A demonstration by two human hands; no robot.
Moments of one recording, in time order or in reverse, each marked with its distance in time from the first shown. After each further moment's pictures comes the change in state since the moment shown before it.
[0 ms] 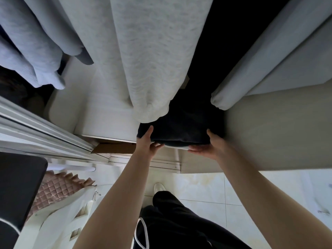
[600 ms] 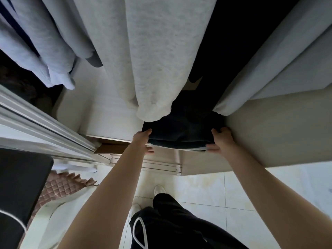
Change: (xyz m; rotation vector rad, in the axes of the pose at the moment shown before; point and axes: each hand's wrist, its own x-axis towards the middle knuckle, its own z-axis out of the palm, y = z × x) left_hand -0.002 0.033 -0.009 0.494 0.187 -0.044; right_hand -0.019 -0.015 0.001 -0.640 0.310 -0.411
